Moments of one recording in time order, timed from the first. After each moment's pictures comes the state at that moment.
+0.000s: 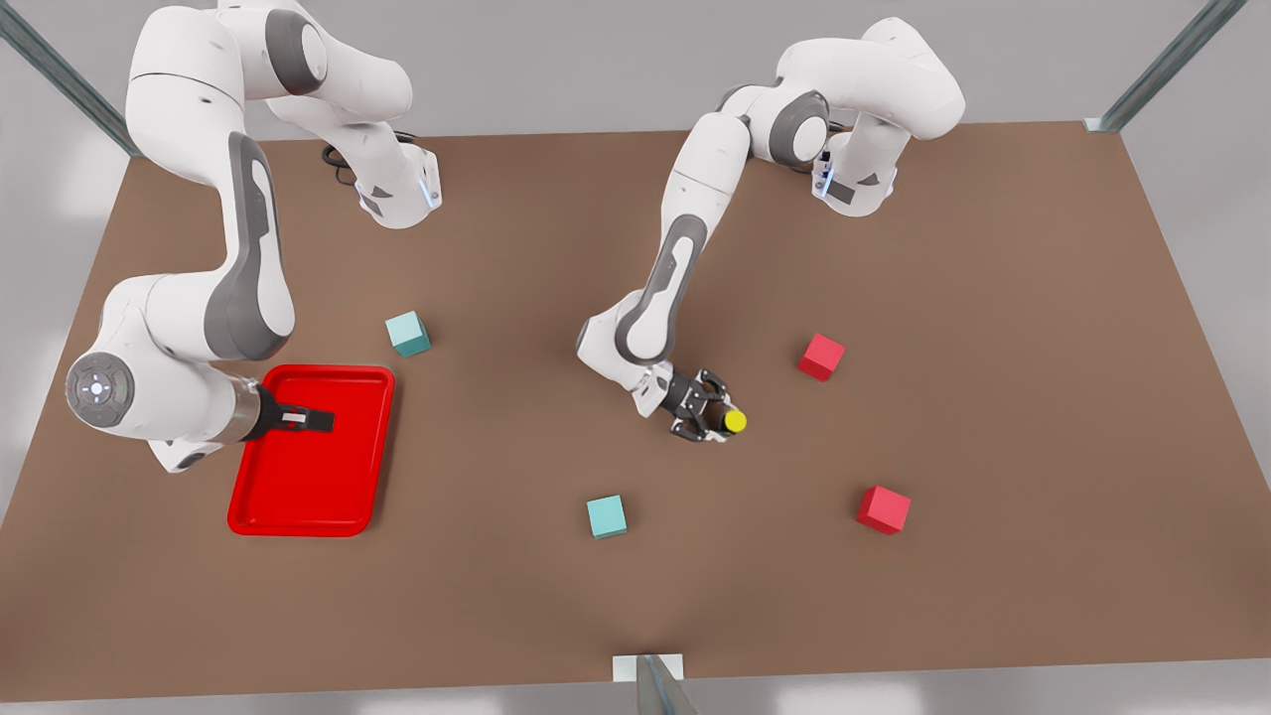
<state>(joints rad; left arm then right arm) -1.23 1.19 0.53 -1.24 0.54 1.77 -2.20 0.03 0.41 -0.01 -1.36 0.08 1.57 0.16</state>
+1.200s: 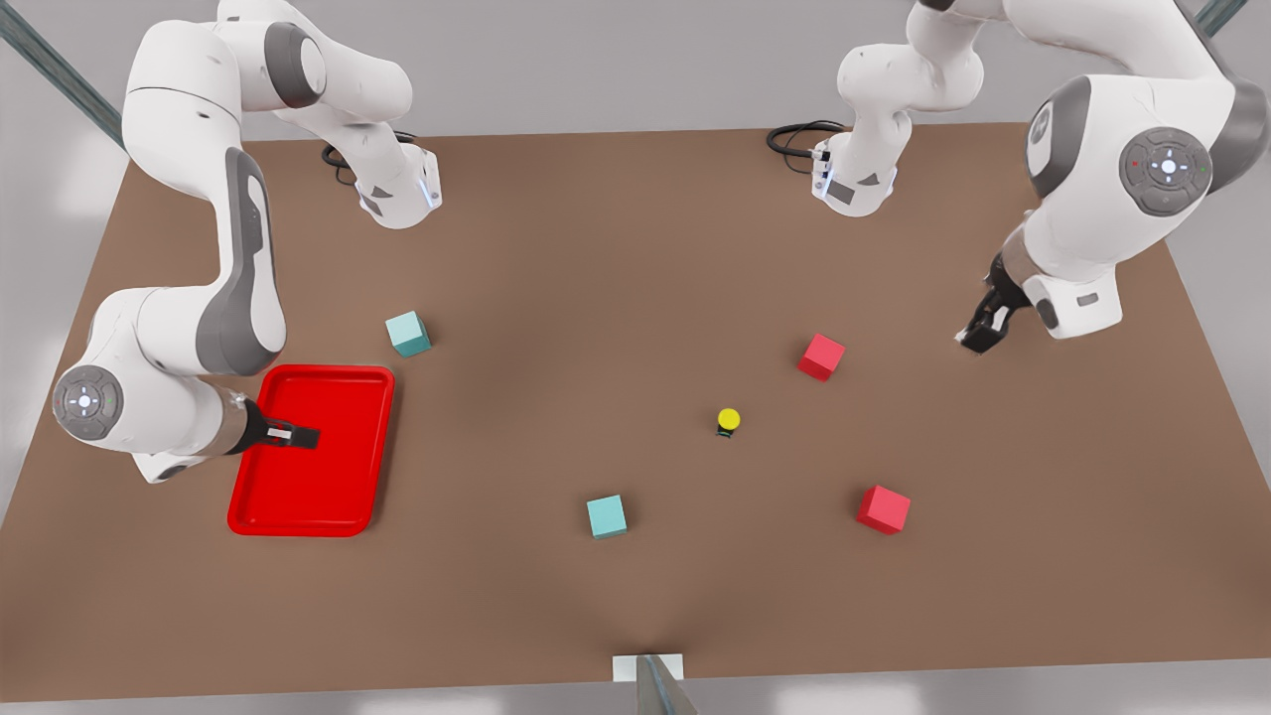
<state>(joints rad) -0.13 0.14 -0.04 -1.33 0.05 1.35 -1.11 0.02 0.45 -0.01 -1.32 0.04 1.58 0.21</state>
